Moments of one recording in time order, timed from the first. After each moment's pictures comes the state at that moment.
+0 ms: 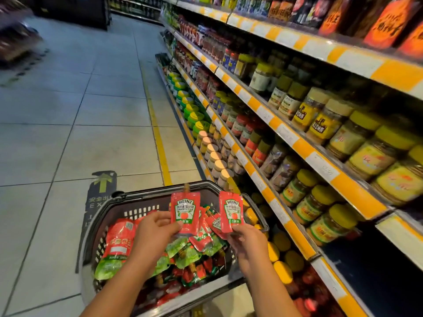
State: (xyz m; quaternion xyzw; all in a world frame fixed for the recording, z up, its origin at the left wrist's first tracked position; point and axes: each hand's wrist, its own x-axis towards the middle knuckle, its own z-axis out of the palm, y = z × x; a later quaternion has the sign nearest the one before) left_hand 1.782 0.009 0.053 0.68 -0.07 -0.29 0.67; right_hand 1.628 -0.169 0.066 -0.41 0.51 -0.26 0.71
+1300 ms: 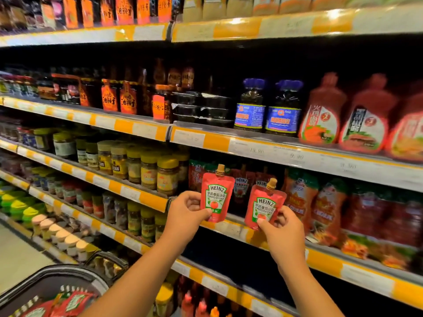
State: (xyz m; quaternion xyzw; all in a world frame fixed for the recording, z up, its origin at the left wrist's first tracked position) left_hand 1.434 -0.208 0.268 0.47 -0.53 -0.37 0.60; right_hand 1.195 -0.173 0.269 -0.52 0.55 -0.61 0.24
